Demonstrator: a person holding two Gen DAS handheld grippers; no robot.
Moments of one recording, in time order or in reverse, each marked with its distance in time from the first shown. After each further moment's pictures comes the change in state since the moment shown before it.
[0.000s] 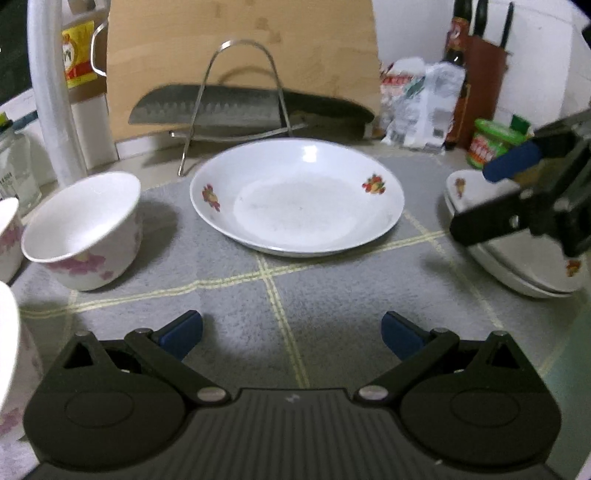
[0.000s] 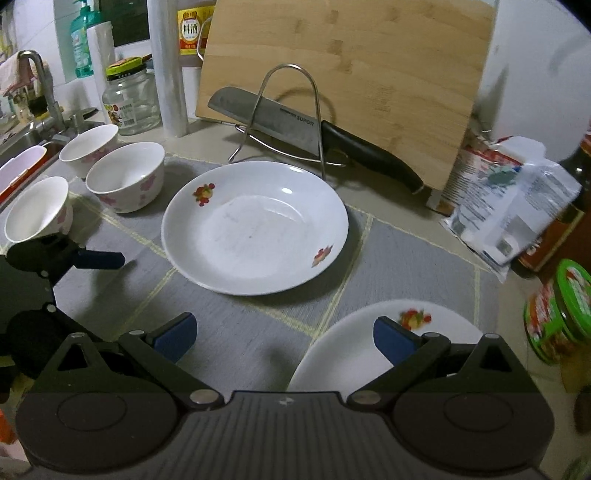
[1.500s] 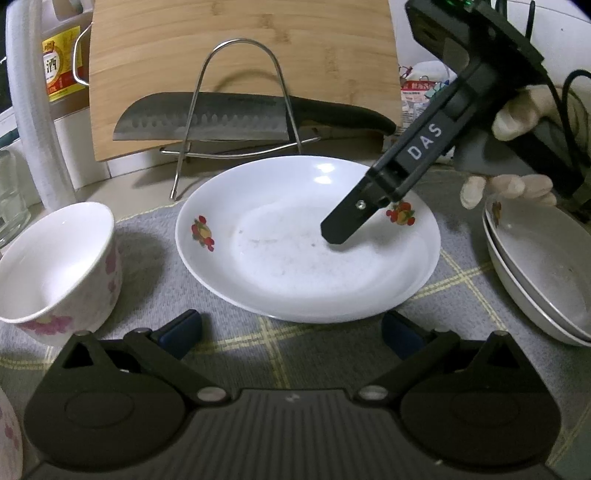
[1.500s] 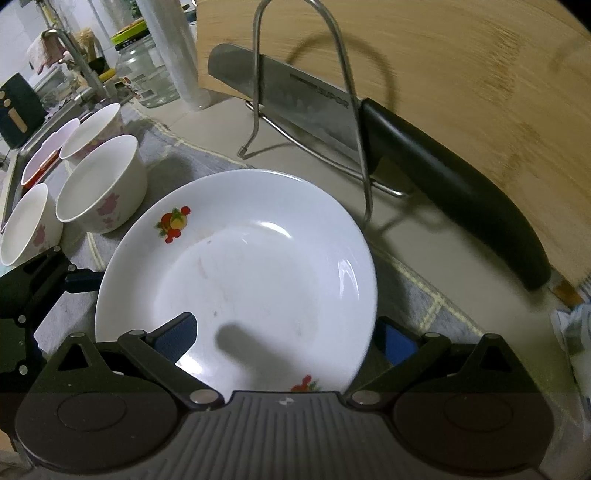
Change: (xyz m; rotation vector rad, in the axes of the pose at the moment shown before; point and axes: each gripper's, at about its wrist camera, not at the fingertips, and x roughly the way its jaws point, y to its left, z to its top) left arm 0.037 0.000 0.025 0.006 -0.049 0.030; right arm 0.137 -0.050 0.090 -0.129 0.181 0.338
